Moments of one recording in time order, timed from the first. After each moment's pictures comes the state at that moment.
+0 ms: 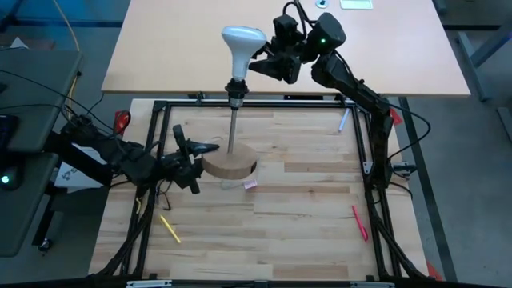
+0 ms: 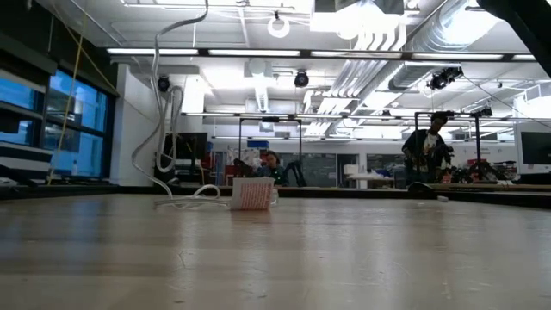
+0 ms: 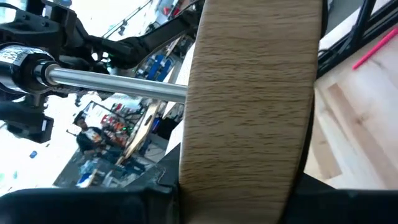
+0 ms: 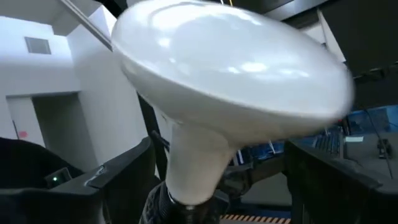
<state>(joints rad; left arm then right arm) -0.52 1.10 1.22 -0.25 -0.91 0.83 -0.46 1.98 2.35 0.16 -0.90 0.66</state>
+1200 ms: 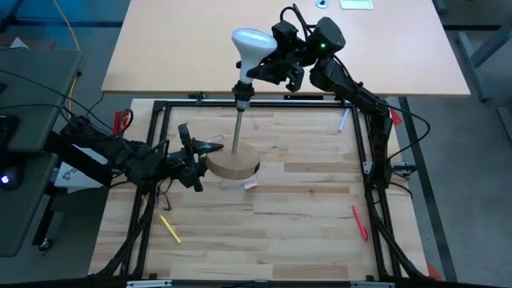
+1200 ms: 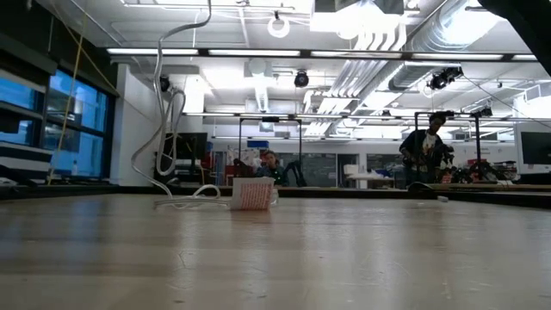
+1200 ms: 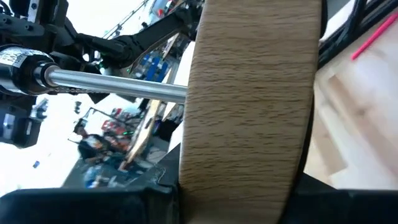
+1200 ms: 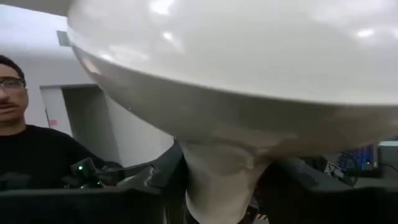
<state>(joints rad) -0.47 1.11 1.22 -0.24 -0.86 0.89 -0.42 1.98 2.35 0.19 -0.95 0.66</state>
